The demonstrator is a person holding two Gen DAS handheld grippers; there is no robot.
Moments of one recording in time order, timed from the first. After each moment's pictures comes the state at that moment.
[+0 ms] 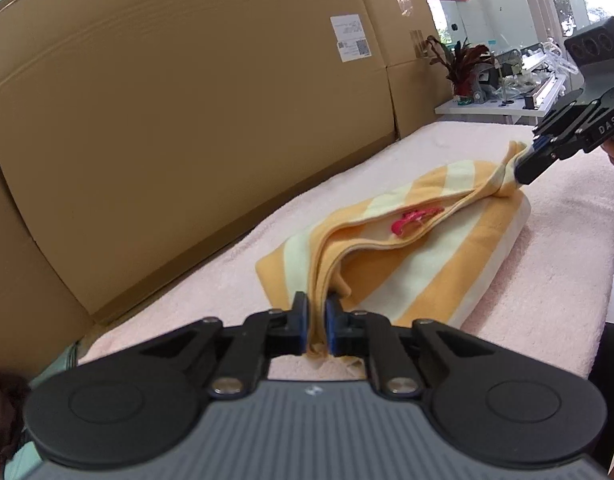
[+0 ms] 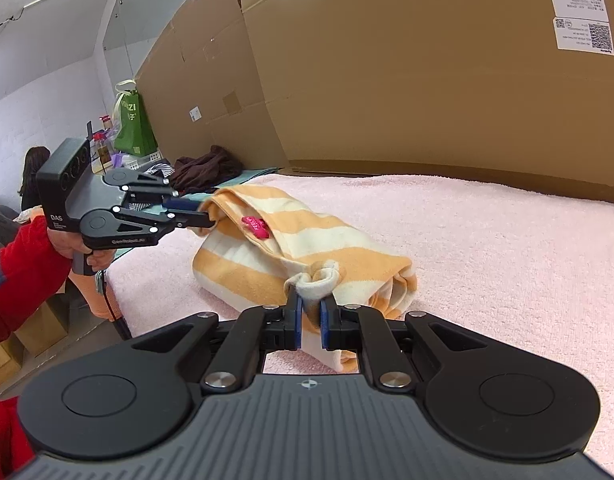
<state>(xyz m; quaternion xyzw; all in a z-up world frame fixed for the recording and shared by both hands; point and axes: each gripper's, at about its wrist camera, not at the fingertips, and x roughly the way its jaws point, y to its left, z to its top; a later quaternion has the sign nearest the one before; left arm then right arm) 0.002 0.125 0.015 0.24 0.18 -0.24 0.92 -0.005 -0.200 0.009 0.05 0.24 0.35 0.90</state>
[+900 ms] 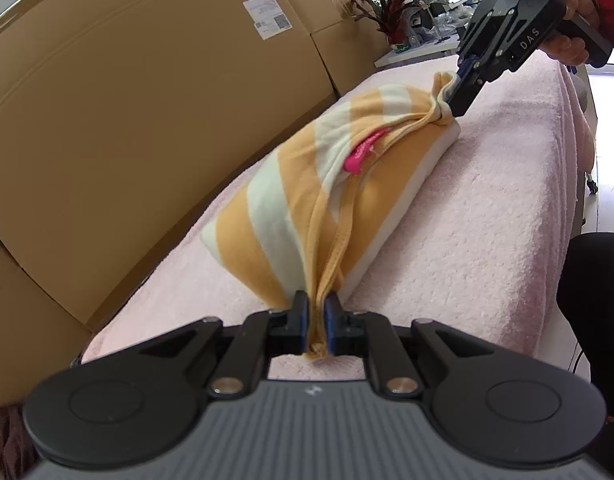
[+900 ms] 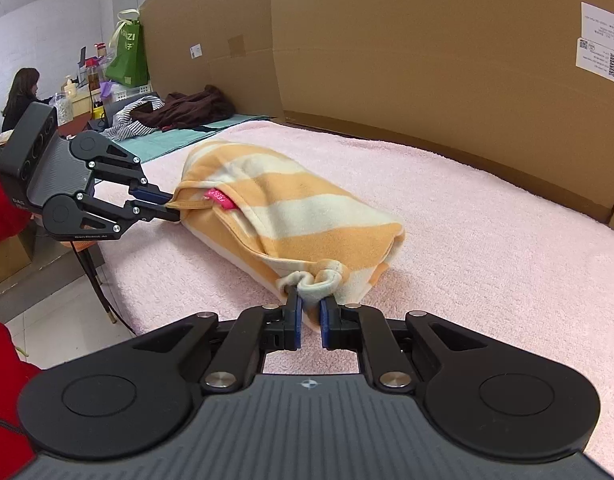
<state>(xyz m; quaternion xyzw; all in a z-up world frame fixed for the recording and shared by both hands) -0.045 0.102 -0.023 0.35 0.19 -0.27 0.88 -0.012 -0.178 0.006 -0.07 0.27 0.33 0.90</state>
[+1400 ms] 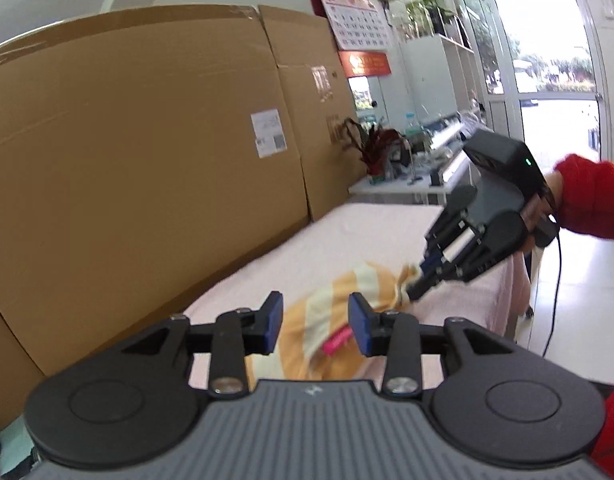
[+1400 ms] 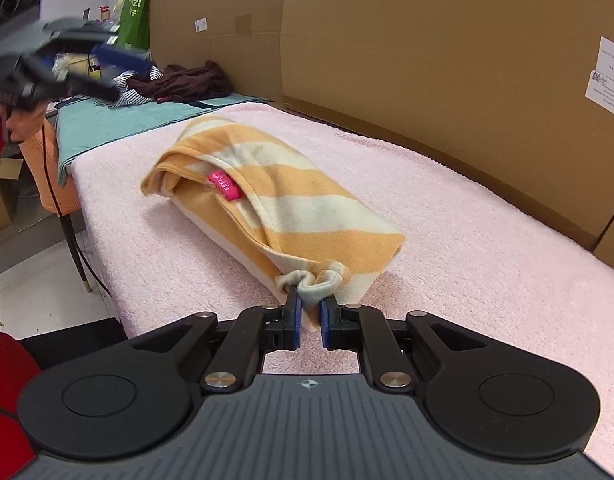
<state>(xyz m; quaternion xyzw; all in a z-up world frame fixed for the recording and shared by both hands) -0.044 0.109 0.084 0.18 0.12 -0.36 0.91 -0.020 -0.157 0.008 -0.13 0.27 0.31 0.90</state>
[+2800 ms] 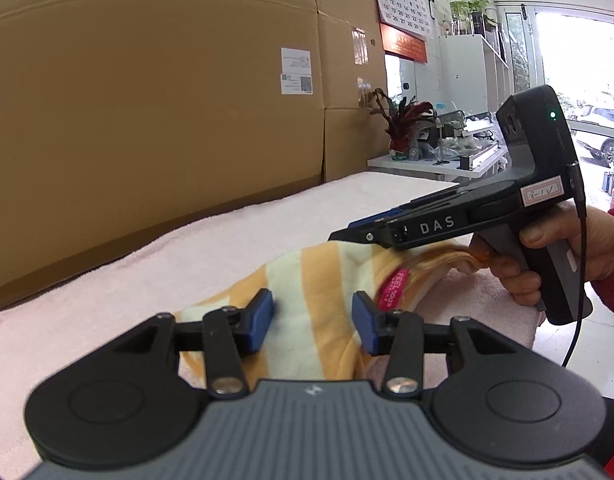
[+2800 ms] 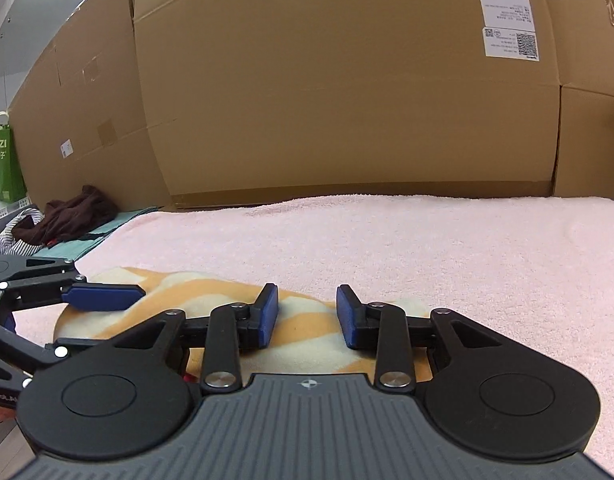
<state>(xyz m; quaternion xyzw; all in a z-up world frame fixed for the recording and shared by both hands) 0.002 0.106 -0.012 0.12 0.16 -0.37 0.91 0.017 -0.105 -0.015 0.07 0.19 0.12 0.97</state>
